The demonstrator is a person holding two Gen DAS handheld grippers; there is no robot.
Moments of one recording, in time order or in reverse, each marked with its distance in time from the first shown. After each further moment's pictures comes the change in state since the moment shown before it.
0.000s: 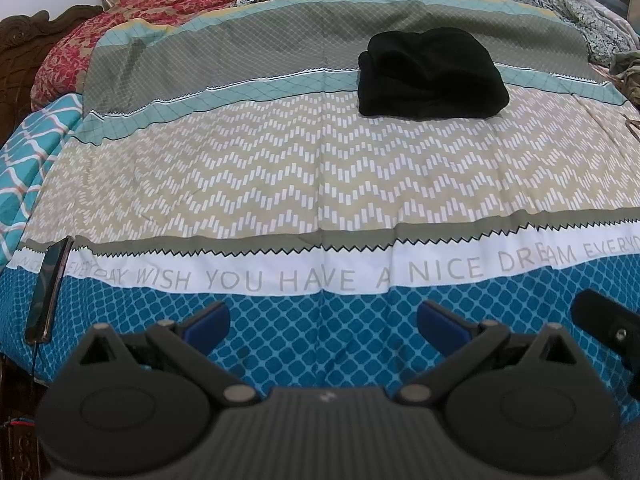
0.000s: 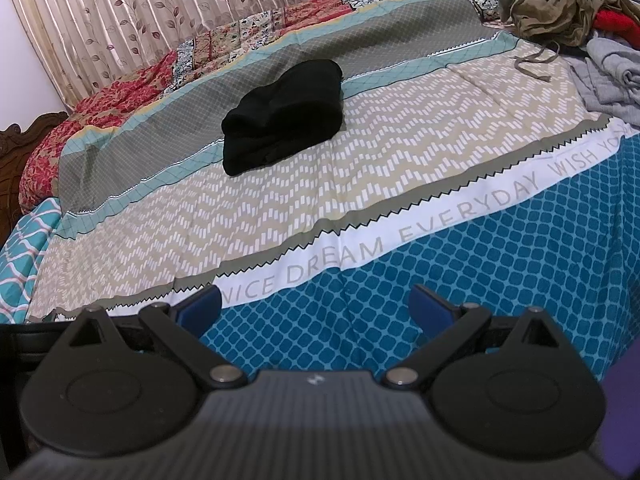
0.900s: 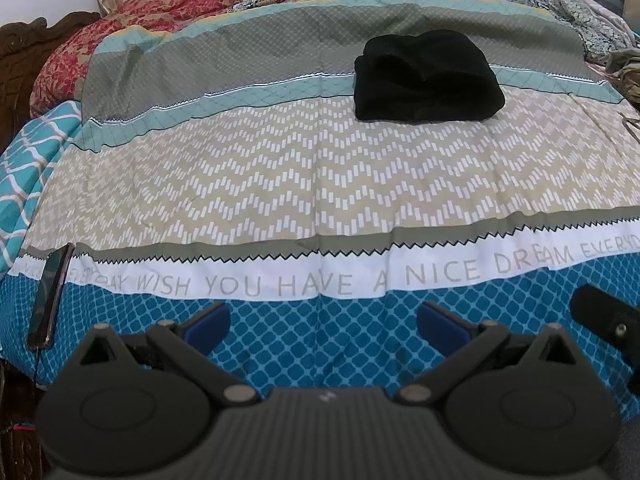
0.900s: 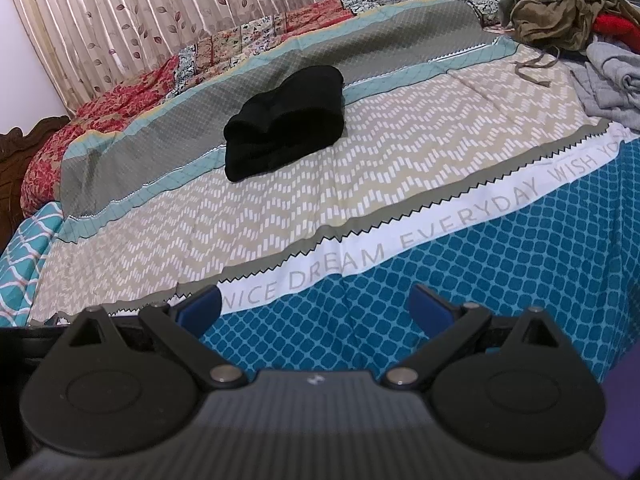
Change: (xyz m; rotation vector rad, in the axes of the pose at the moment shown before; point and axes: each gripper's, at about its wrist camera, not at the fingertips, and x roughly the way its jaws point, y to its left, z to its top) left arm -0.002 -0.001 0.002 0.017 -0.010 -0.001; right arm -0.001 0.000 0.003 -0.002 -0.013 0.004
